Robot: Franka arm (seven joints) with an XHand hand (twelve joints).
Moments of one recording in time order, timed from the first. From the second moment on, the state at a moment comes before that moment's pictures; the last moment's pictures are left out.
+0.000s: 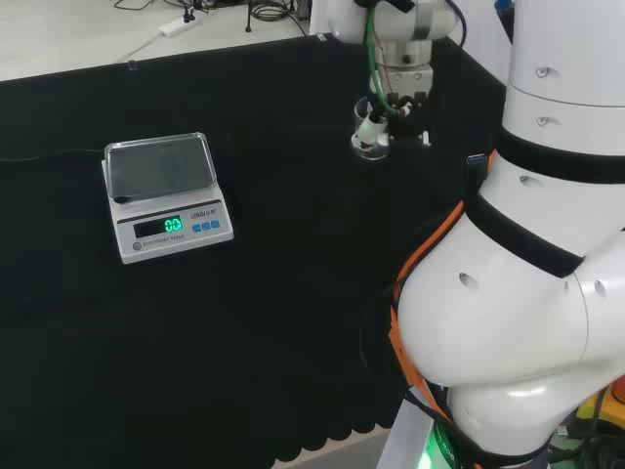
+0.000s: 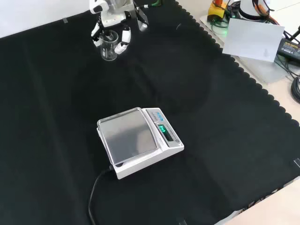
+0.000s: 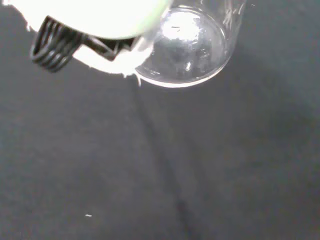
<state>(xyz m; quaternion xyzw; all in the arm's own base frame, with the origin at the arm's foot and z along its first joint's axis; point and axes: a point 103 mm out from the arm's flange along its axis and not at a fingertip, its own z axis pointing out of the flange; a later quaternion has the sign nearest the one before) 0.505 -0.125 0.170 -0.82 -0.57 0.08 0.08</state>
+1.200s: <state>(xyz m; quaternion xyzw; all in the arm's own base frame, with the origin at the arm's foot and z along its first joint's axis) 0.570 0.020 0.213 -0.75 -0.65 0.09 0.05</state>
